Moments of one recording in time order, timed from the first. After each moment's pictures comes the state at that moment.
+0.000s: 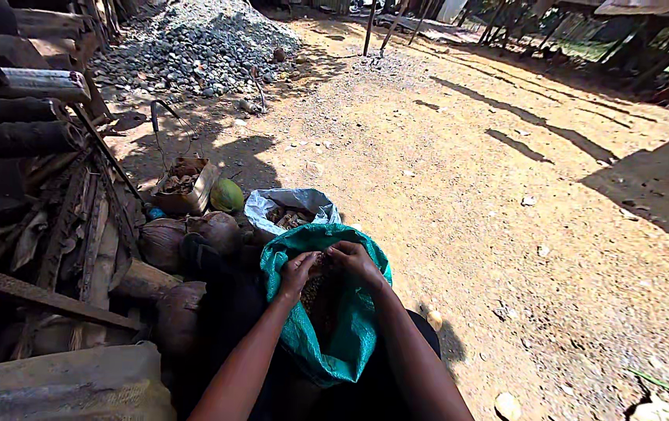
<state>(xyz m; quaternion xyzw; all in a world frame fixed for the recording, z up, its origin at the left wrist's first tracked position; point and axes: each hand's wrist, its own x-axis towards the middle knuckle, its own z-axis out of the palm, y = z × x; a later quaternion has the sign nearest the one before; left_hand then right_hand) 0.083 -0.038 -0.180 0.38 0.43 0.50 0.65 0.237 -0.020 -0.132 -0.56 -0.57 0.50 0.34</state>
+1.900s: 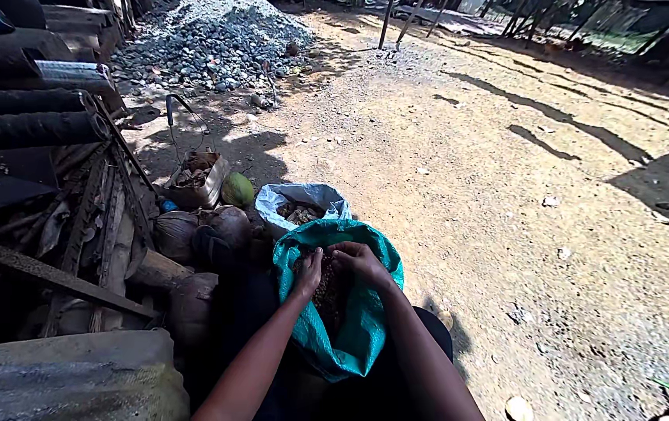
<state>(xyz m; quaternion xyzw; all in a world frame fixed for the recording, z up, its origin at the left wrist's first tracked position) 0.086 -0.041 -0.188 0.47 0.55 0.41 0.56 0.229 -0.029 -0.130 -0.53 -0.59 0.52 0.31</state>
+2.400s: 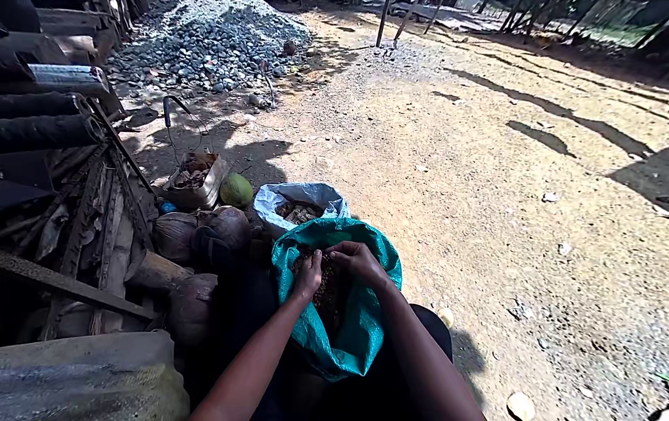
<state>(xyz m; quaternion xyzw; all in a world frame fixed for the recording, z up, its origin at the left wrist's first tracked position) 0.091 -0.045 -0.190 0.49 0.54 0.42 0.53 0.228 -0.029 -0.133 -0.54 -0.58 0.51 0.32</state>
